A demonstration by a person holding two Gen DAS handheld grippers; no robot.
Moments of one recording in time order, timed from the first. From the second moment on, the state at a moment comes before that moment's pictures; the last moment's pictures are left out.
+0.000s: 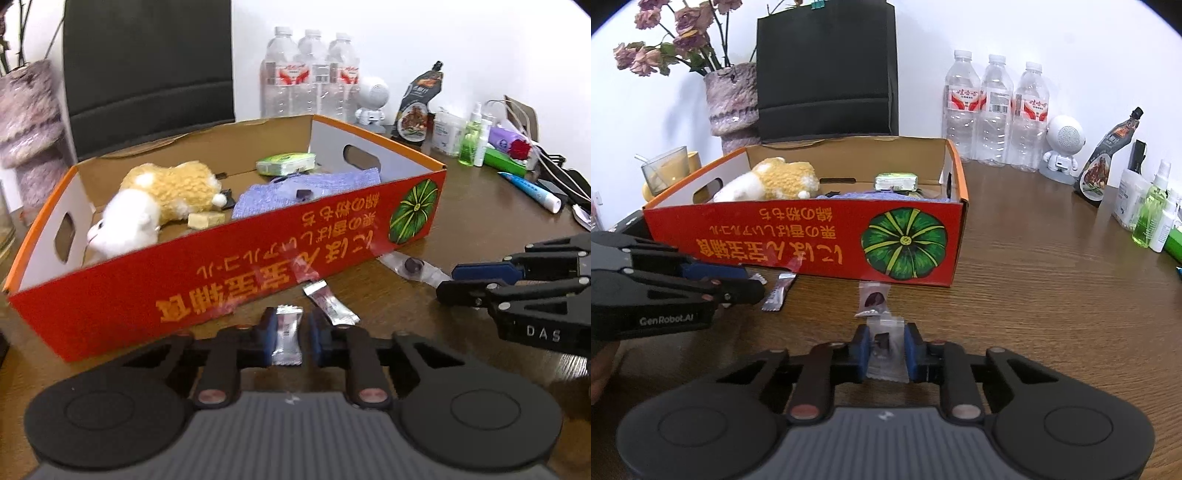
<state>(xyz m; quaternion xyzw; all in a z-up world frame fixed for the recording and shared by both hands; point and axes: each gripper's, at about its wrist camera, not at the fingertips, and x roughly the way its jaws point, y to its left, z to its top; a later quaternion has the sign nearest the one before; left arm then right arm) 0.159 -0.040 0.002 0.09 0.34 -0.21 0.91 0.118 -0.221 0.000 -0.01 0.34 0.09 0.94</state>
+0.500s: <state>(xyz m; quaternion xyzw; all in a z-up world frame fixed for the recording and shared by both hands) 0.133 -0.008 0.104 -0.02 0.28 -0.12 0.95 0.077 -0.235 0.083 0.01 0.25 0.12 0.96</state>
